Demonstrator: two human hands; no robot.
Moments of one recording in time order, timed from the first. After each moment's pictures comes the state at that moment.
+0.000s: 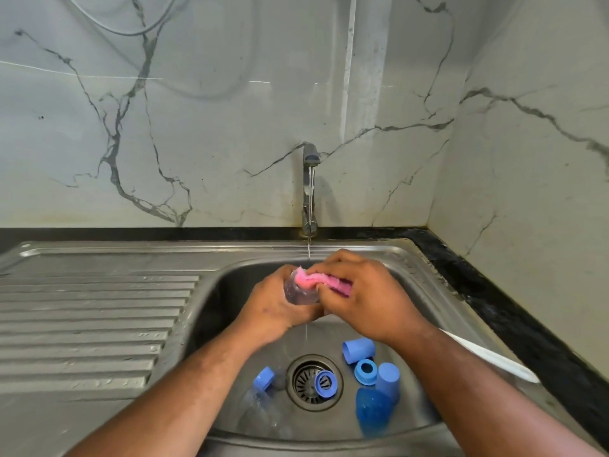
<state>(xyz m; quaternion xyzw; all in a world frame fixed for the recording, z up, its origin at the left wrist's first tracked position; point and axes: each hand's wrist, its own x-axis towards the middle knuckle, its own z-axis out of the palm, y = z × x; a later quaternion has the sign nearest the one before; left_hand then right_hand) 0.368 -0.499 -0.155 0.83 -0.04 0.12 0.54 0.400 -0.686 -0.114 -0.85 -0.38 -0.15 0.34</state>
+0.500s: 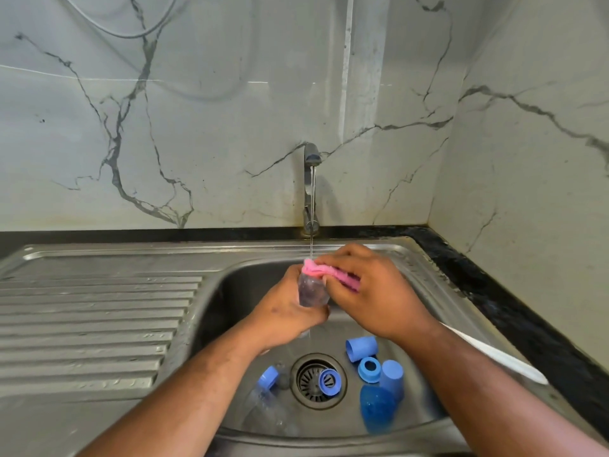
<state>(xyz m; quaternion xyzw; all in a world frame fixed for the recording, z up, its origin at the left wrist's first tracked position) 0.364 -0.505 -0.151 0.84 -0.06 0.05 0.54 0.402 -0.689 -0.116 -0.84 -0.38 -0.18 0.34</state>
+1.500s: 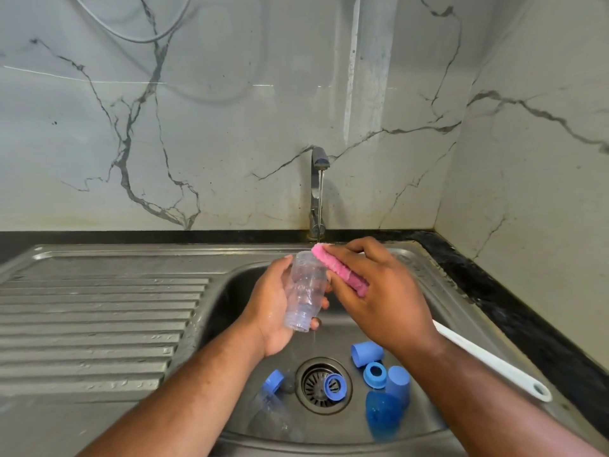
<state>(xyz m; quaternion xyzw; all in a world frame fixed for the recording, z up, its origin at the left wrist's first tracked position) 0.346 -0.512 -0.120 0.56 0.02 0.00 0.83 0.383 -0.683 -0.112 -0.83 -0.35 -0.30 0.31</state>
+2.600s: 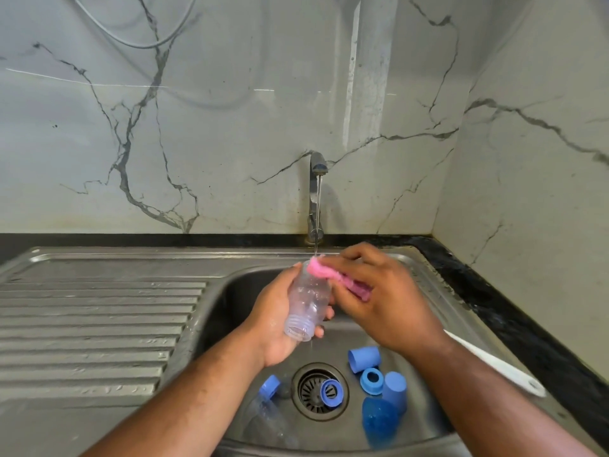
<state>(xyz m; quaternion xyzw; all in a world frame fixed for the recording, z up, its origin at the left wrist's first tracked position) 0.339 -0.521 -0.114 0.53 0.04 -0.04 0.85 0.394 -0.693 -0.104 -0.80 -0.43 -0.24 0.33</state>
